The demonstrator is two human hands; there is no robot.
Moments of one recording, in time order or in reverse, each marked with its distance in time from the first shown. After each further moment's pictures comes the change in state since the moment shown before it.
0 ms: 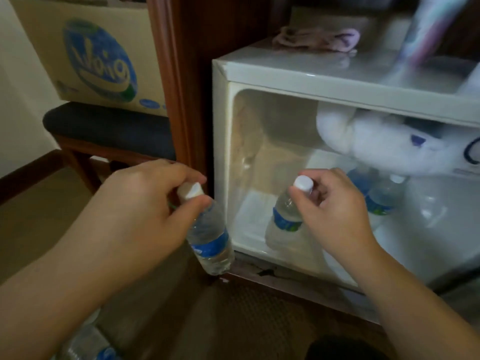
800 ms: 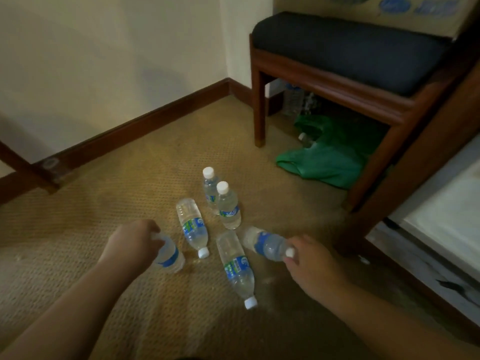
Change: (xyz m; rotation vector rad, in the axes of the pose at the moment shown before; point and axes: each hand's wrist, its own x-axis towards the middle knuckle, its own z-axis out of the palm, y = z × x) left_hand -0.289 -0.285 0.049 0.324 -0.361 -1.200; right_hand -0.188 -0.047 0.294 -0.135 -1.072 -0.105
